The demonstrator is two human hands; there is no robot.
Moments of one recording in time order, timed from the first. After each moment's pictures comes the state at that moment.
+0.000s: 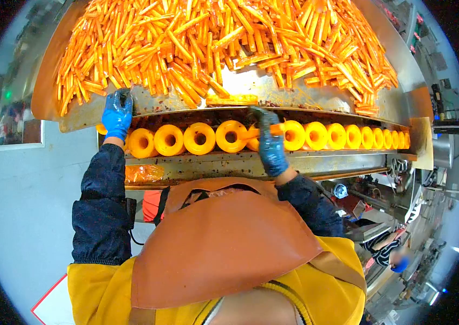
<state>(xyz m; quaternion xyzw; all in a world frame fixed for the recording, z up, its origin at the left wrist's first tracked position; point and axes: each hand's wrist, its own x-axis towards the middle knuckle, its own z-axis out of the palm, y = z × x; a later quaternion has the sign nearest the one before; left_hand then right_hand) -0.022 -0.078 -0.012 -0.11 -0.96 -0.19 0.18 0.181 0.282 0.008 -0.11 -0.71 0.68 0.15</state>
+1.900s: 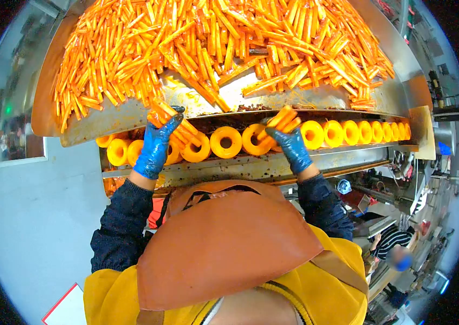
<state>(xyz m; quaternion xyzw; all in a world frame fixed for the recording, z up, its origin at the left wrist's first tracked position) 0.075 0.054 0.055 -0.04 -0.68 -0.71 -0.18 0.206 0.363 -0.026 -0.16 -0.74 0.65 0.08</state>
